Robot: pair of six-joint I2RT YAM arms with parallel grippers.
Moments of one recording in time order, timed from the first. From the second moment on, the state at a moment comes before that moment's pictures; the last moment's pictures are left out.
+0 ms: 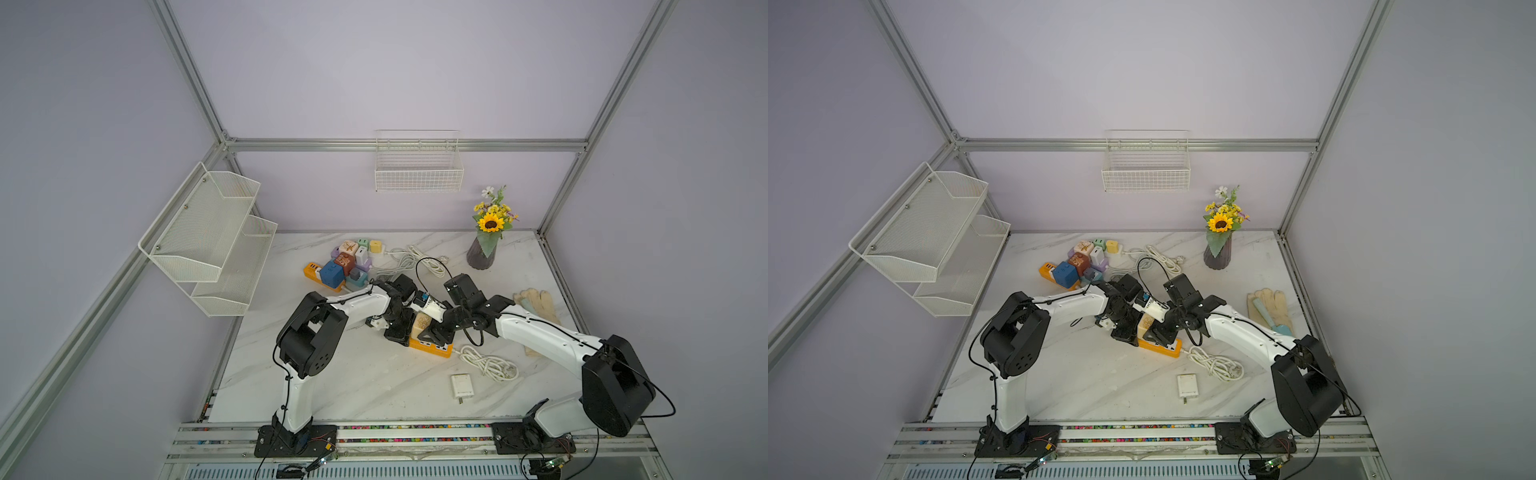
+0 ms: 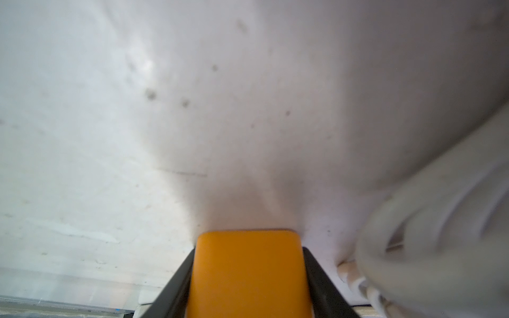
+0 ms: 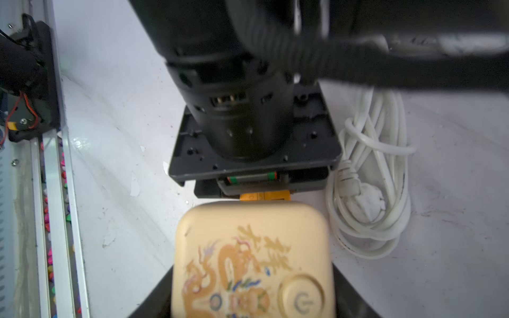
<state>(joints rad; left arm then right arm) -0.67 2.00 1.37 -0.74 0.29 -1.96 0.60 1.46 0.99 -0.45 -0.45 -0.39</state>
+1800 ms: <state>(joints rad) -0.67 1.96 1.32 -0.70 0.27 -1.95 0.78 1.74 1.12 -1.07 -0.44 0.64</state>
